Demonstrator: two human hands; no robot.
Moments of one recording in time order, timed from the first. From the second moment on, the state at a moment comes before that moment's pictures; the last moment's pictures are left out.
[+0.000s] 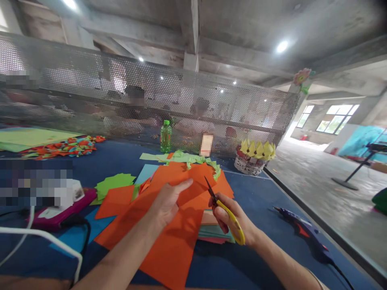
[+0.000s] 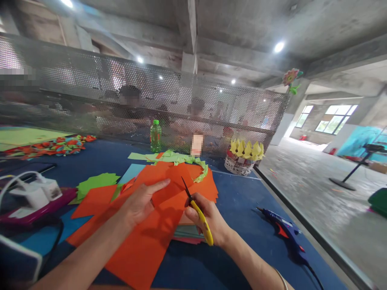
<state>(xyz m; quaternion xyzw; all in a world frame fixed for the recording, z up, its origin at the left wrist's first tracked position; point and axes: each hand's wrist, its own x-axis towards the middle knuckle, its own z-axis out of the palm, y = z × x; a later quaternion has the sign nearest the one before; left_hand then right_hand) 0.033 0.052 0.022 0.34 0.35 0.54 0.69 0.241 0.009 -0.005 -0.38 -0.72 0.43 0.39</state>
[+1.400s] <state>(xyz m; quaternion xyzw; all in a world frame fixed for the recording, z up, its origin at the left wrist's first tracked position) 0.034 0.051 0.024 0.34 0.33 0.53 0.70 0.234 0.002 -0.010 -0.44 -0.72 0.37 0.41</state>
